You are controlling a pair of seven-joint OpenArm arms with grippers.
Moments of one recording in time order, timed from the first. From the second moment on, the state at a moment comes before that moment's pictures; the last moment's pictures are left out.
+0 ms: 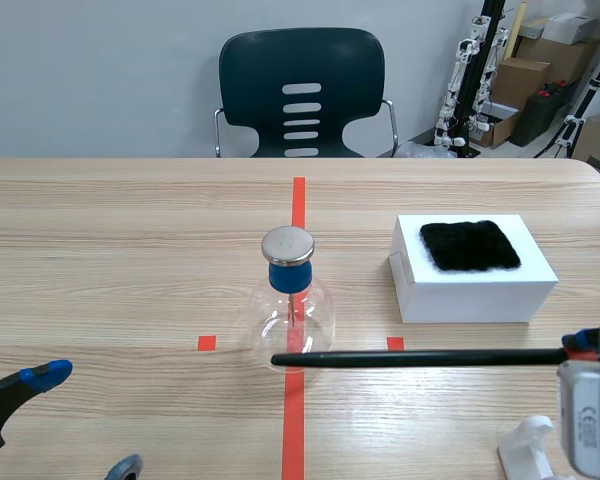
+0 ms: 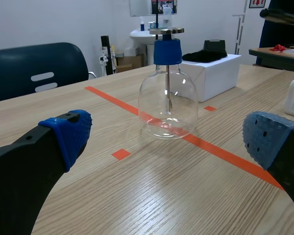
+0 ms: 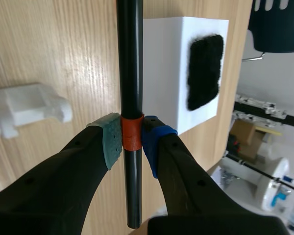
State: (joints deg) left arm 22.1 -23.2 7.9 50.1 19.0 -23.0 -88.6; right arm -56.2 38.5 11.8 126.7 -45.0 26.8 1.5
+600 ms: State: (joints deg) left arm 22.1 -23.2 7.9 50.1 19.0 -23.0 -88.6; right arm -40.9 50.7 -11.0 126.7 -26.0 31.7 -27.0
